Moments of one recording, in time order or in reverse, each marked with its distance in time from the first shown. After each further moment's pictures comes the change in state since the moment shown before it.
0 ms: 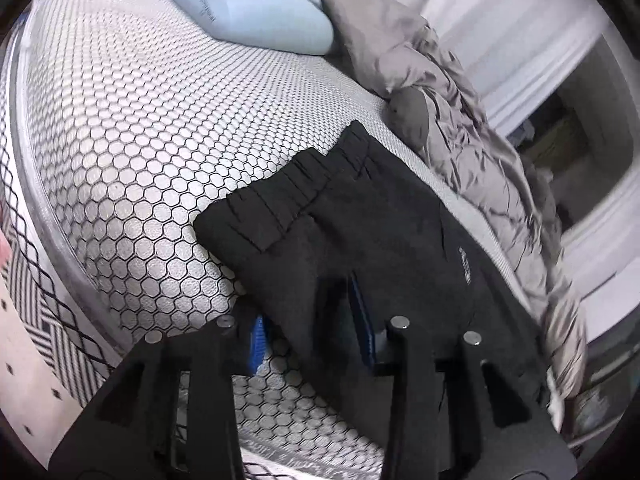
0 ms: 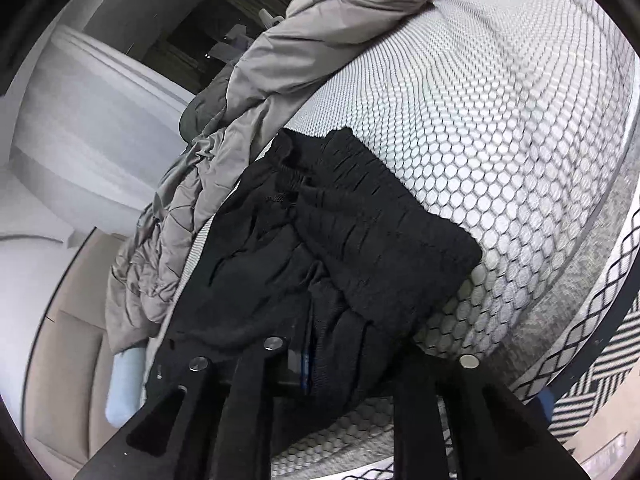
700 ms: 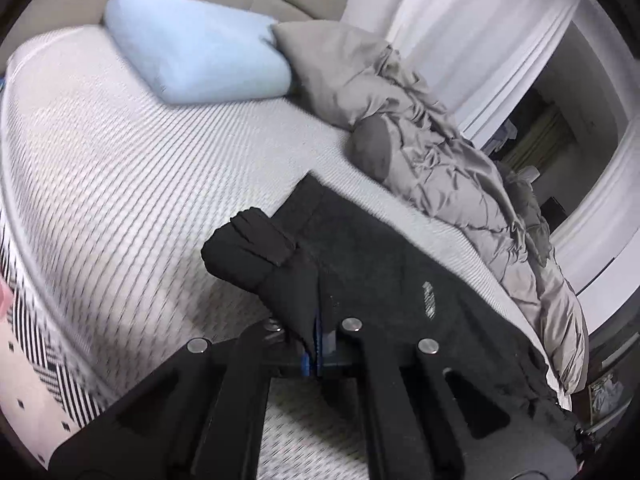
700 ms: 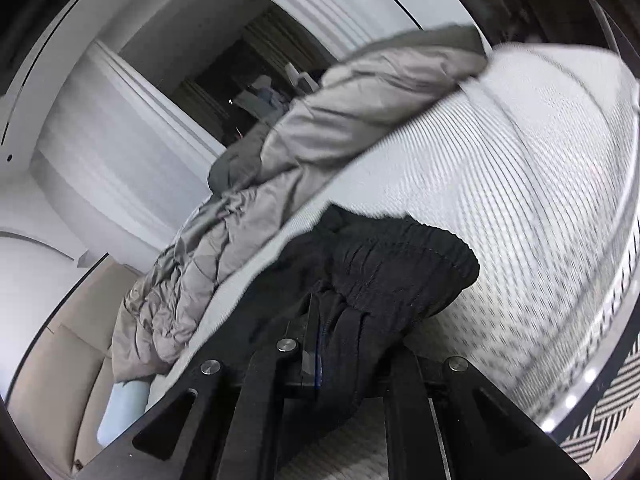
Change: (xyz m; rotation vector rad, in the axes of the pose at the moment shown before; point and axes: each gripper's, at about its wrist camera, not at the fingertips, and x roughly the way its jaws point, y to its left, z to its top) left arm -0.036 -0.068 0.044 0.124 -0.093 -0.022; right arm -0.046 0.054 0.020 -0.091 -0.266 0.021
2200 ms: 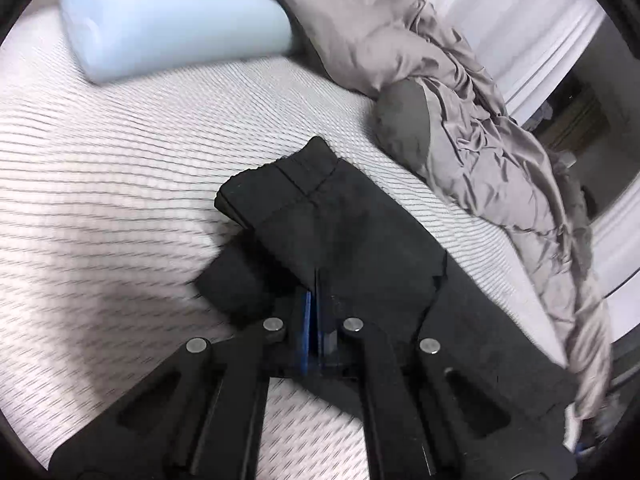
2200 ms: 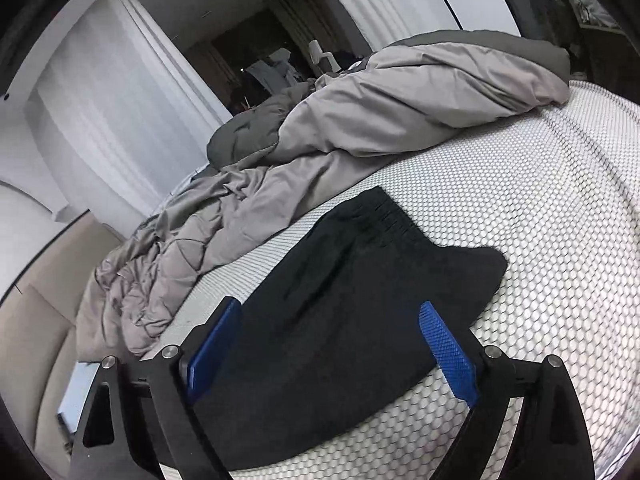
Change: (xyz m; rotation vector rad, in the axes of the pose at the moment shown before) left arm 0.146 -0.050 0.042 -0.009 0.110 0.133; right arm 0.116 0.072 0.020 -0.175 0.068 -0.077
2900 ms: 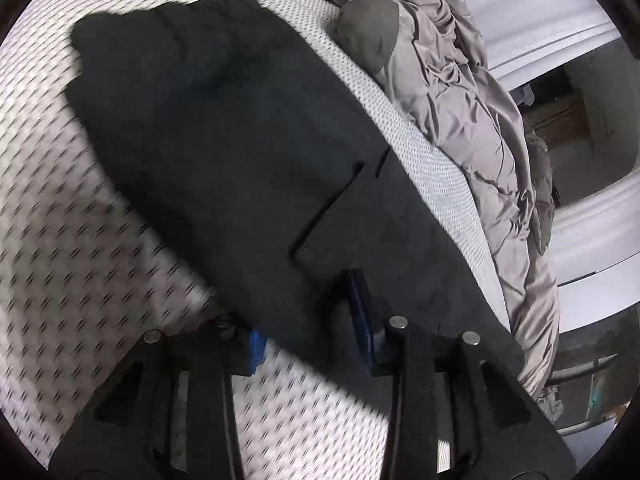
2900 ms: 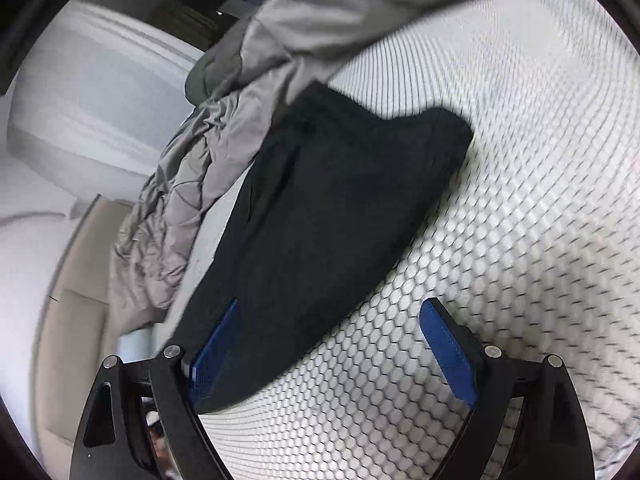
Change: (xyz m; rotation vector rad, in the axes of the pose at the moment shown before) left arm 0.024 -0.035 -0.073 -0.136 0.257 -0.204; right arm 0.047 -0.080 -0.026 0.221 0.380 0.150
